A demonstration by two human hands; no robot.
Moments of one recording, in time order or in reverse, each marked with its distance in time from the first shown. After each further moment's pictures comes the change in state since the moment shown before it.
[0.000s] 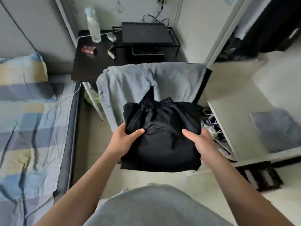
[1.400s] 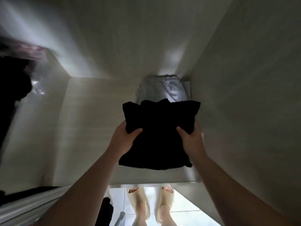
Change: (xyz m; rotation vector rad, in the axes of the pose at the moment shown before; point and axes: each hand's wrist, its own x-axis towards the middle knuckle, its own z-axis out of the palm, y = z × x) left_hand 0.366 0.033 0.710 0.669 -1.326 0.259; right_hand 0.257 0.088 -0.413 0.273 1.494 0.316
